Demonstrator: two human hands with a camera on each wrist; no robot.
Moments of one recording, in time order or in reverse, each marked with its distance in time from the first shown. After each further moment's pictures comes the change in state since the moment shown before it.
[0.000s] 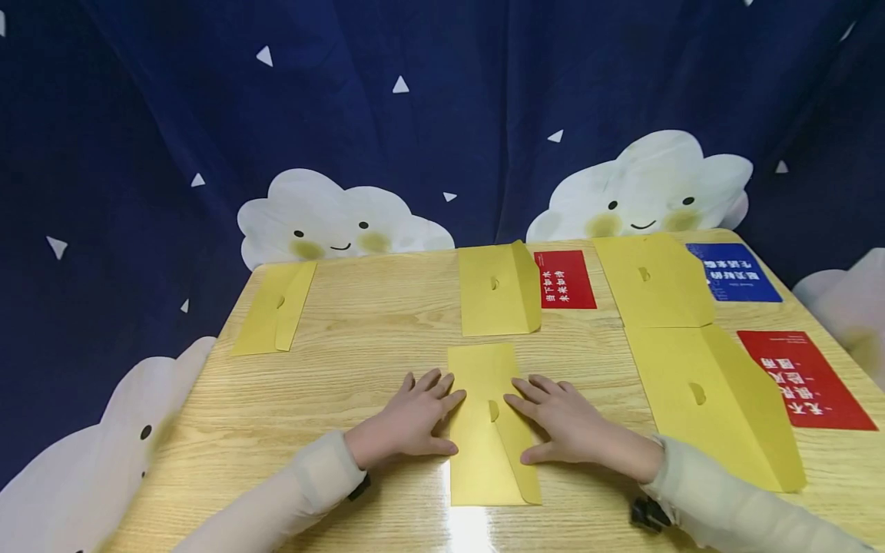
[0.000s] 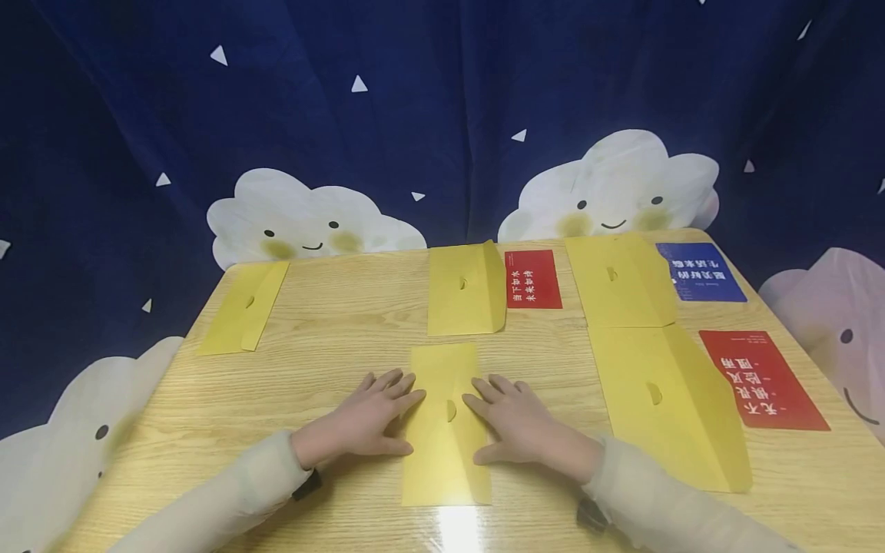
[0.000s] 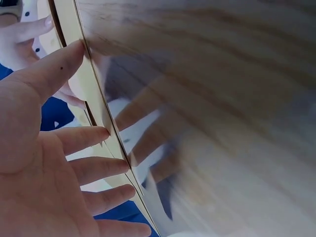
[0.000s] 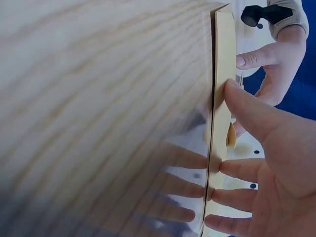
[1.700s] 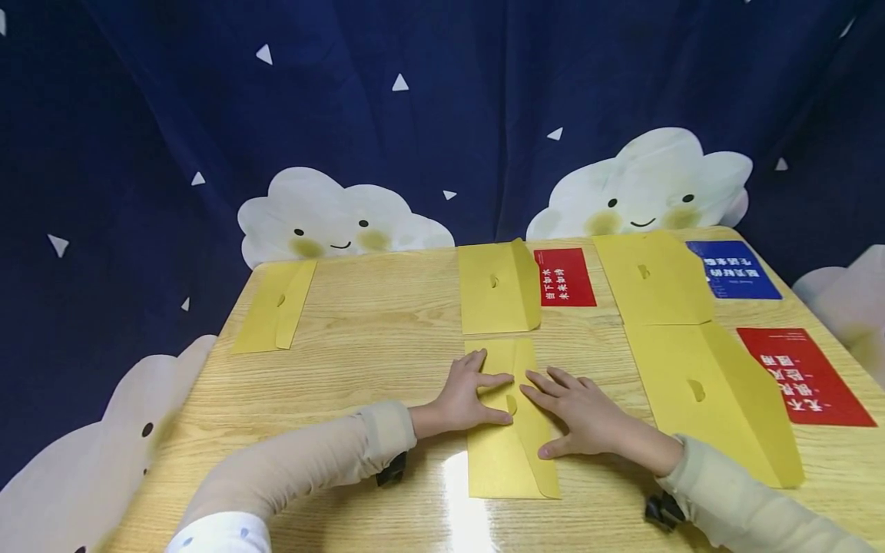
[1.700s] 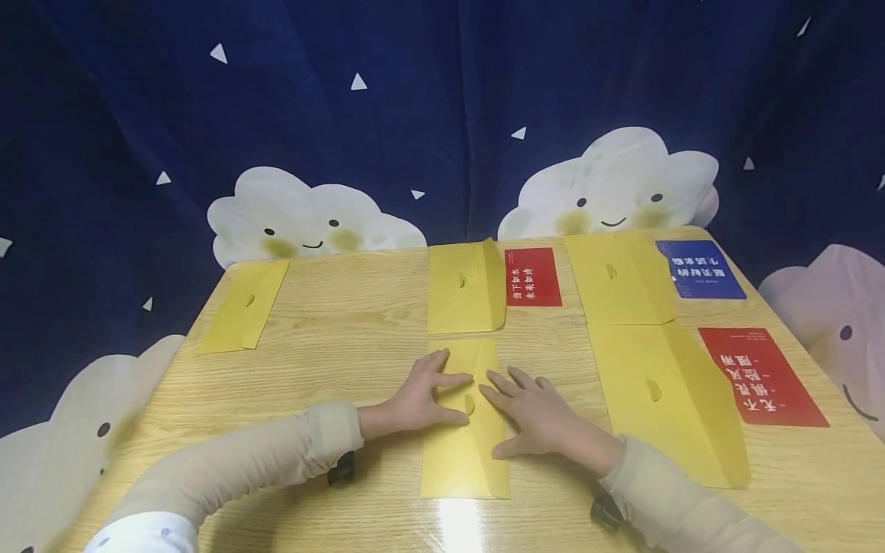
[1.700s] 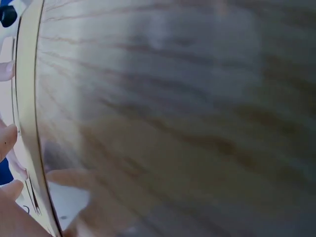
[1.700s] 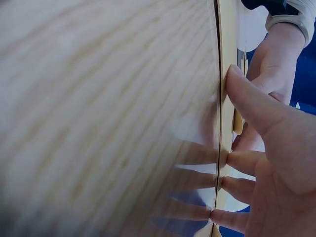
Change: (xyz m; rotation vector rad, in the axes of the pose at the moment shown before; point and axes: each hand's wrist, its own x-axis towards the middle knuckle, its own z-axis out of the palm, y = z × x) left_hand 0.061 0.029 0.013 -0.563 0.260 -0.042; right_hand -0.015 0.021 -0.002 0.064 -0.036 0.041
